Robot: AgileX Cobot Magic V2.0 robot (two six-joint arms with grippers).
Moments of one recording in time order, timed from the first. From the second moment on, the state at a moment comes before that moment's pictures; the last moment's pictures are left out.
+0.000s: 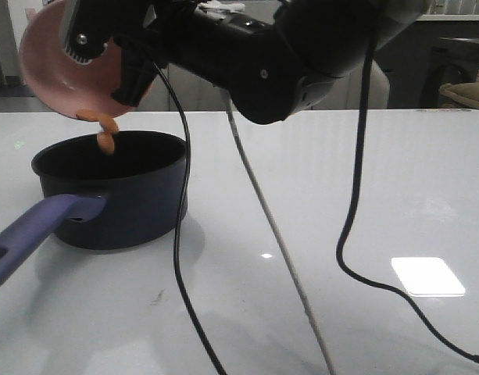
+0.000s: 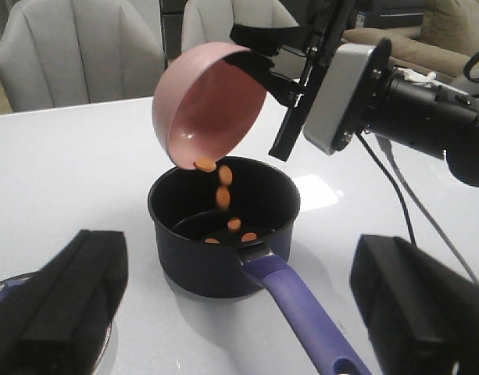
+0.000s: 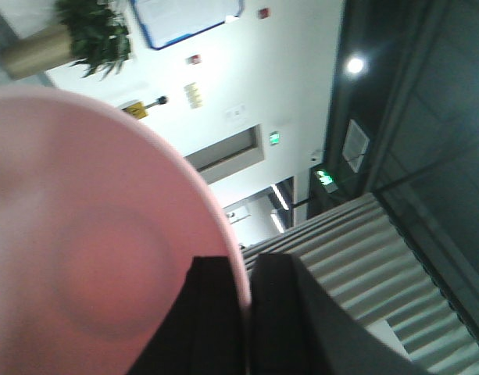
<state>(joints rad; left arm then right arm) -0.35 0.20 -0.38 -0.06 0.44 0.01 0.72 2.08 -1.33 -0.09 -1.02 -1.08</state>
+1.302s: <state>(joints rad) -0.35 0.20 -0.38 -0.06 0.44 0.01 0.56 1.73 -1.51 0.13 0.45 -0.26</state>
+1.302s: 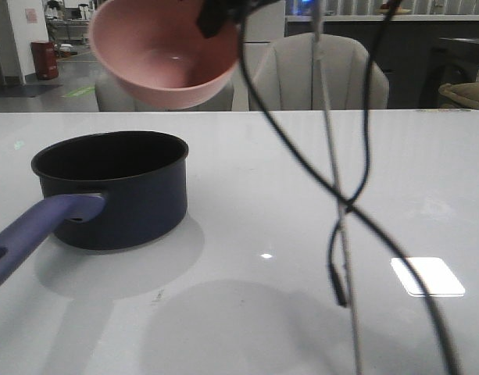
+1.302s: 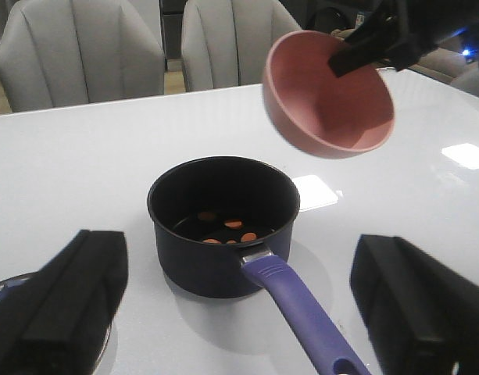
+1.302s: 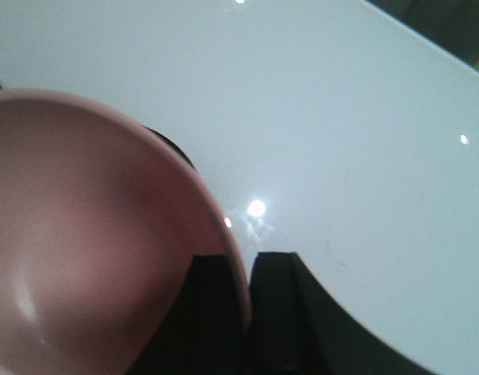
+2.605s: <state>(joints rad) -0.35 0.20 -0.38 -0.06 0.44 0.01 0.16 1.95 -1.39 0.33 0.66 -0.15</state>
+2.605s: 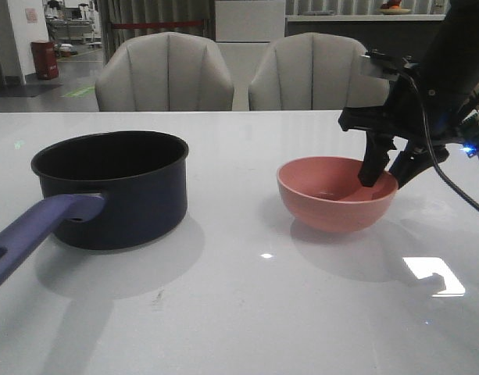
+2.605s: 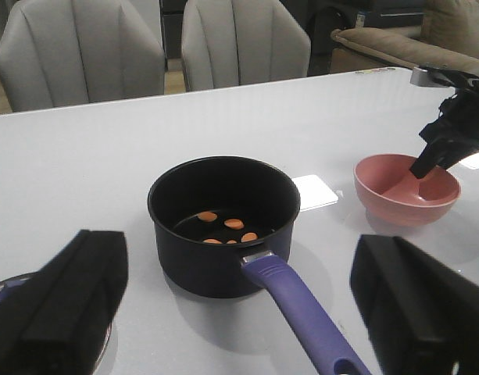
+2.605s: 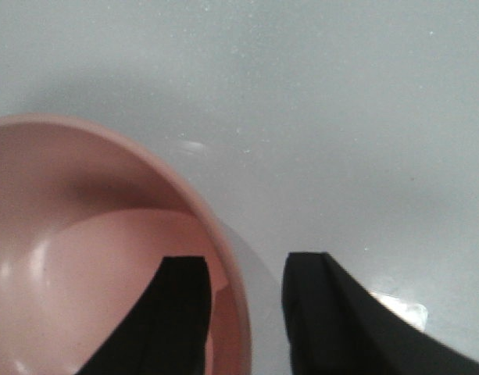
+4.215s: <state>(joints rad) -0.35 0.20 -0.38 -0.06 0.42 0.01 0.26 0.27 -0.24 0.37 0.14 -0.28</state>
